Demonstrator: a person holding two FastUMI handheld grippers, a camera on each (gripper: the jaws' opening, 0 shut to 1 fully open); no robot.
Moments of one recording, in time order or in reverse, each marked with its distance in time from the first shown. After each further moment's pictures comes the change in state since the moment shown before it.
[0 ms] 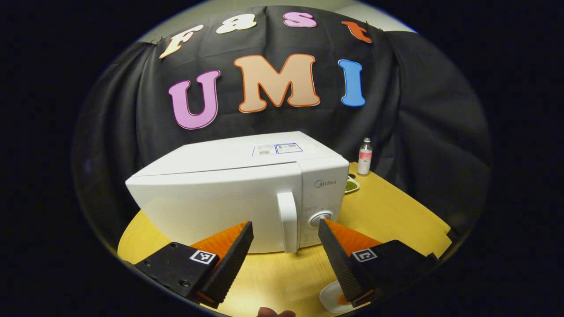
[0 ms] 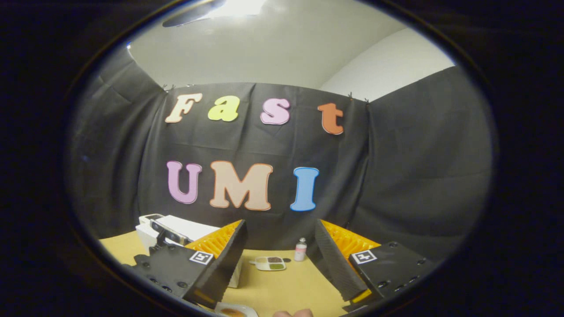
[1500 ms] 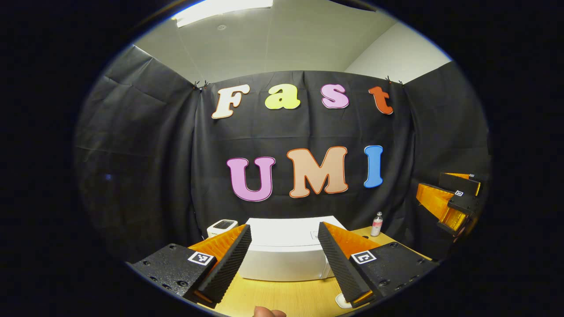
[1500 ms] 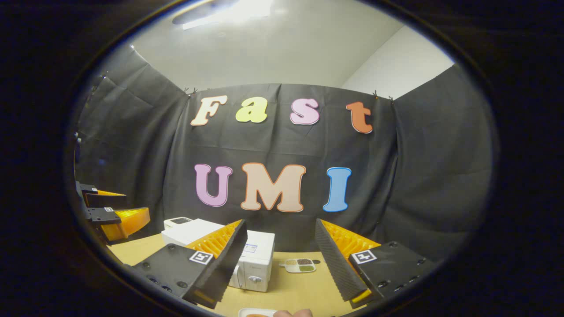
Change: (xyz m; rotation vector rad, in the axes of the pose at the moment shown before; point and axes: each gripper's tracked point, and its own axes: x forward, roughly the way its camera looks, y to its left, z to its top) left arm -0.247 0.110 0.181 -0.050 -0.431 0.184; right arm 0.005 0.106 -0.008 0.022 -0.018 0.190
